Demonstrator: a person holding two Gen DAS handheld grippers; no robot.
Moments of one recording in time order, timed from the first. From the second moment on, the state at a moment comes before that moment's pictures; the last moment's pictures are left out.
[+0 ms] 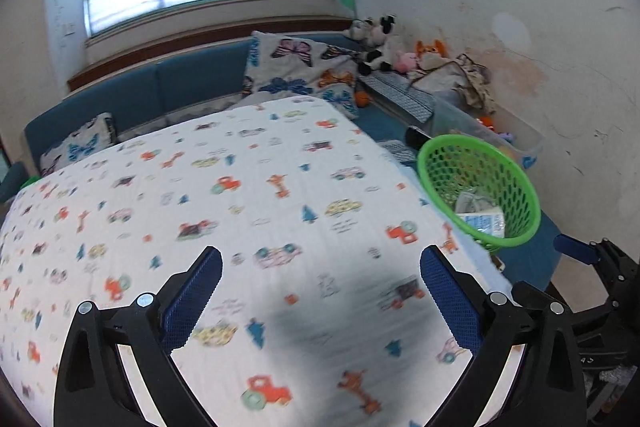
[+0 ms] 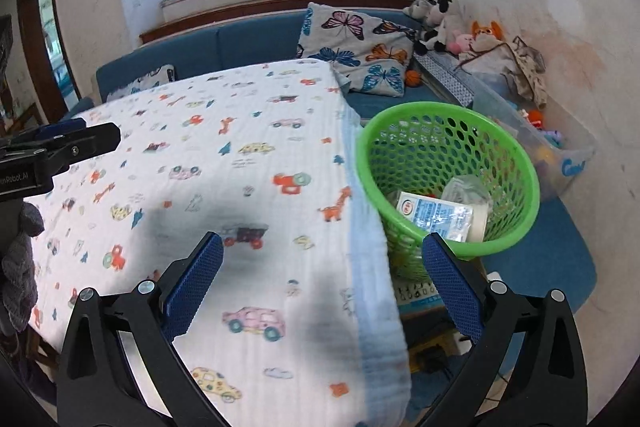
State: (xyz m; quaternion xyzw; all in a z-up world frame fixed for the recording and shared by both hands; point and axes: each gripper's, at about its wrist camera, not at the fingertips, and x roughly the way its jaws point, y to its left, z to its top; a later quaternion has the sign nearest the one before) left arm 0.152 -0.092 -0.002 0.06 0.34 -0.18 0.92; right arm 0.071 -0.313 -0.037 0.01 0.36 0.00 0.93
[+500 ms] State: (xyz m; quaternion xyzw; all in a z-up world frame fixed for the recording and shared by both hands) left arm 0.118 -0.058 -0.008 0.03 0.32 -0.13 0.94; right arm 0.055 -0.293 -0.035 0.03 0.35 0.00 0.94
